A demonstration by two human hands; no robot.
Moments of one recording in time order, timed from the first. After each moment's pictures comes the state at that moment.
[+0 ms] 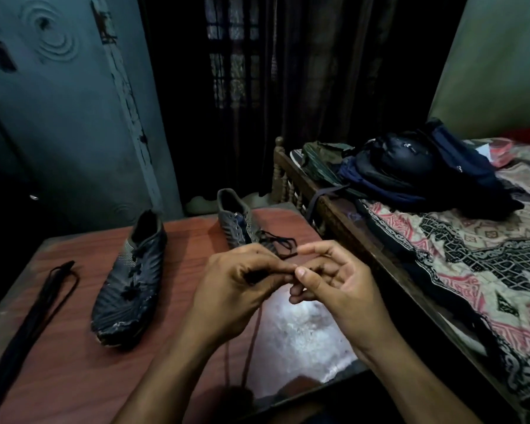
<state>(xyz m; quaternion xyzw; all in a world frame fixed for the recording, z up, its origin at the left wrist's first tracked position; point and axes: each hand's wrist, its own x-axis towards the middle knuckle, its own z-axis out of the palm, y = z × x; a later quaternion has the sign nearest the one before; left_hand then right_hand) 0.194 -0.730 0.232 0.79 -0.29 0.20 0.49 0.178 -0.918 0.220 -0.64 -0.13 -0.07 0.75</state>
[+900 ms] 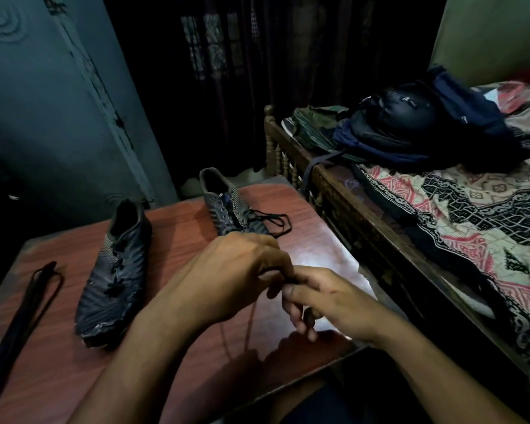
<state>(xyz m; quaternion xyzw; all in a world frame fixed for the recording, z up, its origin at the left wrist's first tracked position) 0.217 -0.744 0.249 0.89 -0.42 0.09 0.15 0.188 -0.943 0.188 -0.73 -0.18 0.20 0.63</state>
